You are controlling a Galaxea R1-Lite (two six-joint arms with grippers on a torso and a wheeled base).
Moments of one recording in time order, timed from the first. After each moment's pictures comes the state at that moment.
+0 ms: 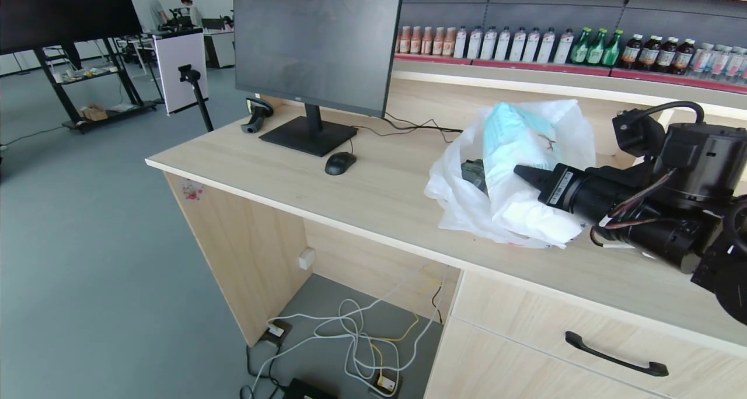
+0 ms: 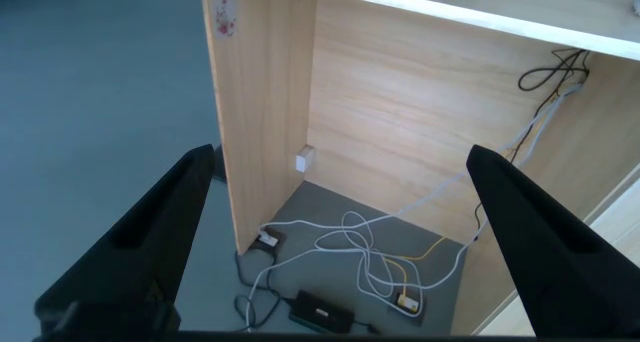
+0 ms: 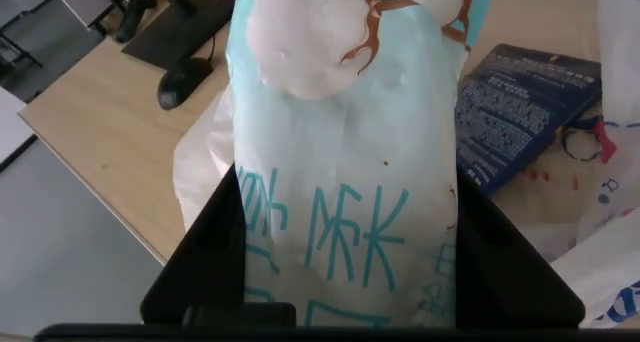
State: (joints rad) left arm 0.00 0.00 0.00 -0.02 0.00 0.00; right arm 0.31 1.65 -0.79 -0.77 -0.08 0.35
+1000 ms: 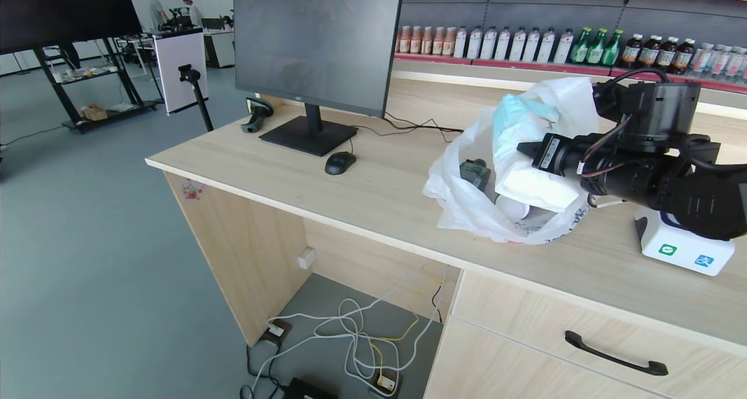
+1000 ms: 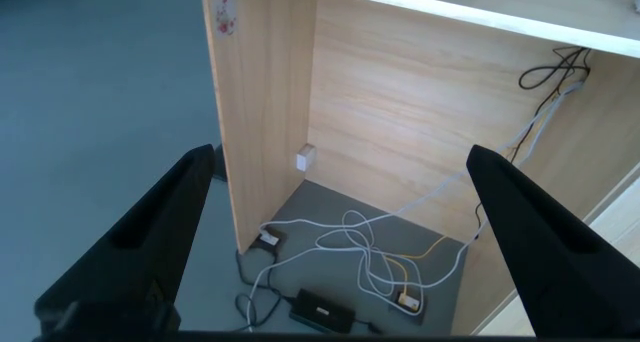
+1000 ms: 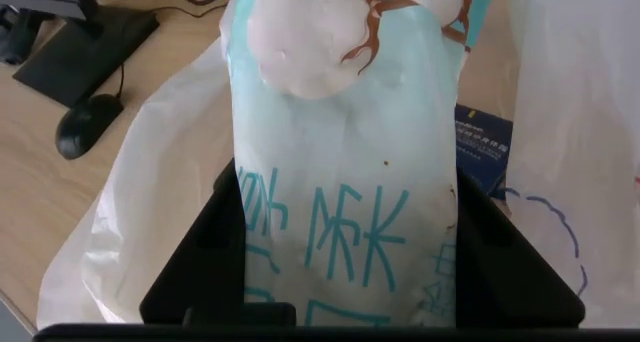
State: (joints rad) left arm 0.00 0.00 0.00 -0.02 0.00 0.00; right arm 0.22 1.81 -1.18 -0.44 -0.10 0.30
